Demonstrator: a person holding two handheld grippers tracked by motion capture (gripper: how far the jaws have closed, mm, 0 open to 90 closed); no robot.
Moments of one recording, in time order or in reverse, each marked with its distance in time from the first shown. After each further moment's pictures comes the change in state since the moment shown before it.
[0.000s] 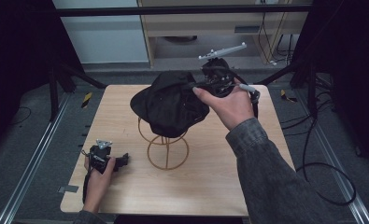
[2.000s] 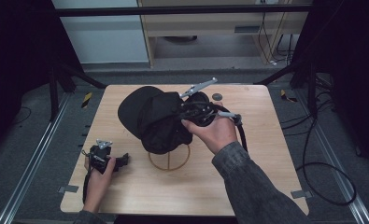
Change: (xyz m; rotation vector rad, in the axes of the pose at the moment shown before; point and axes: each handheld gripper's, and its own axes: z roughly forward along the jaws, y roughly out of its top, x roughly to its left) left arm 0.000 0.000 0.000 0.001 -0.003 0.005; right arm 0.015 -0.057 0.055 0.177 -0.042 -0.079
